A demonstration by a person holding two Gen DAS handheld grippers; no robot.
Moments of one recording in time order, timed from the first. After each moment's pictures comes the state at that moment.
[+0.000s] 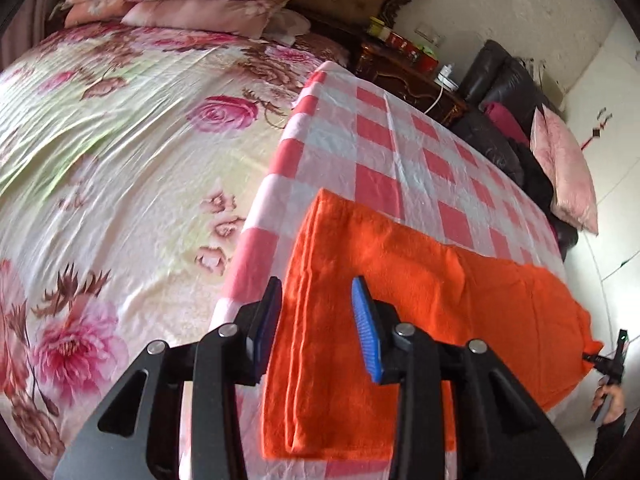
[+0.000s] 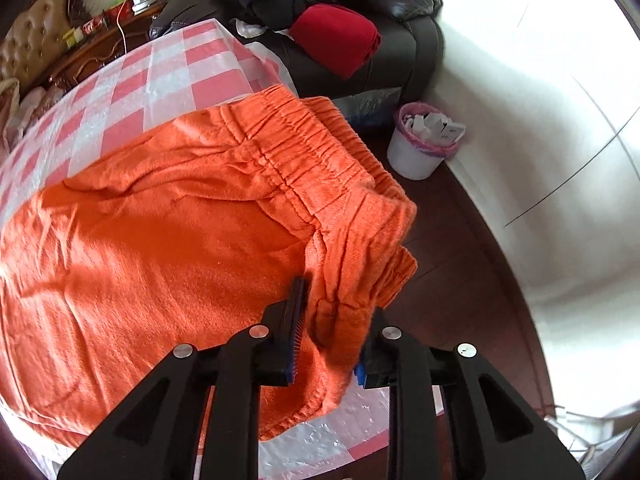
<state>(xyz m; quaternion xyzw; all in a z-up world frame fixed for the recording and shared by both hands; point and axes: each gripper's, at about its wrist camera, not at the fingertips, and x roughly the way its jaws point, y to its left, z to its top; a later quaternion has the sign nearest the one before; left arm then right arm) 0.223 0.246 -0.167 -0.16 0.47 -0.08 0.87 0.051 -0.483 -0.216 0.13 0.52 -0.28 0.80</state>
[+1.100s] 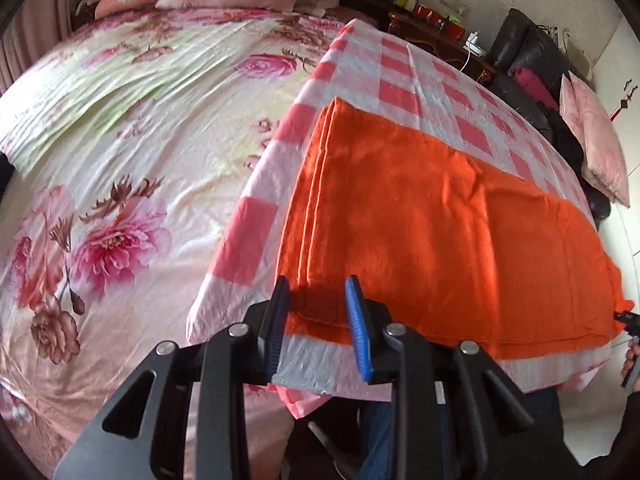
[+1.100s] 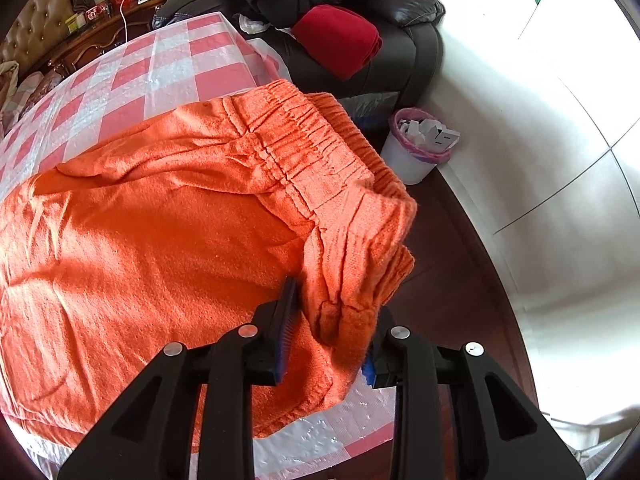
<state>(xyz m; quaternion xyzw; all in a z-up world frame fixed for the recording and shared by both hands) 0.110 0.234 -0.182 -0.12 0.51 -0.02 0.85 0.048 -0.476 -0.217 0.10 0.53 -0.28 0.79</state>
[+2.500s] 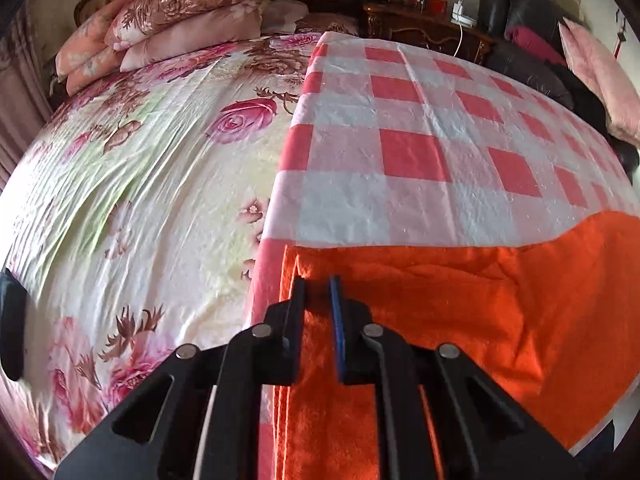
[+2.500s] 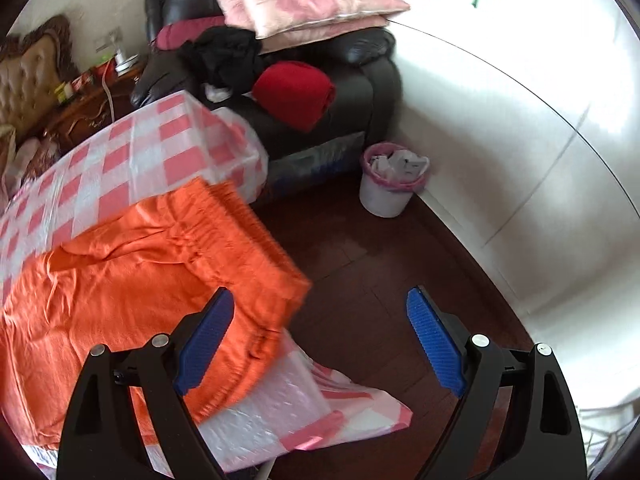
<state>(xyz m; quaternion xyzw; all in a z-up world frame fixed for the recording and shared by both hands) 0.243 0.212 -0.182 0.02 0.51 -0.02 0.86 -0.010 -0.518 -0.164 0.15 0.43 -0.33 0.83</state>
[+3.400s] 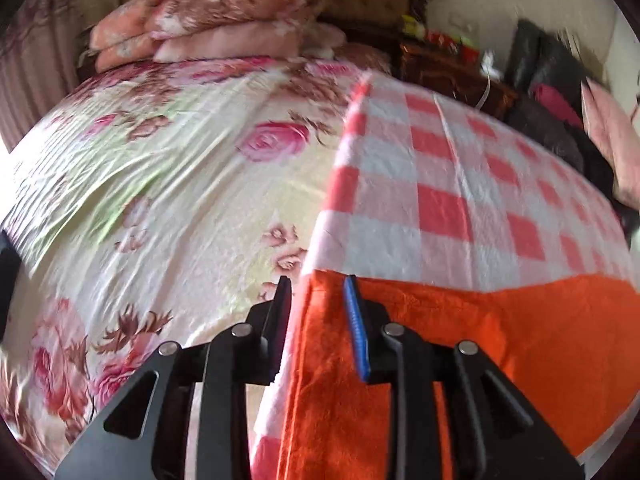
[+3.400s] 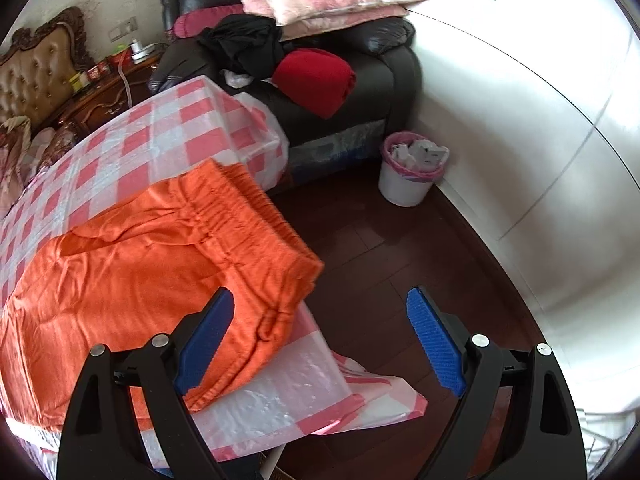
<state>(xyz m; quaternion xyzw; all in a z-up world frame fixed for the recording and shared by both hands) 0.235 0.254 -0.160 -0.07 0.45 0.03 0.89 -0.007 -0.501 -0.172 0.15 0.45 -0.28 0.84</state>
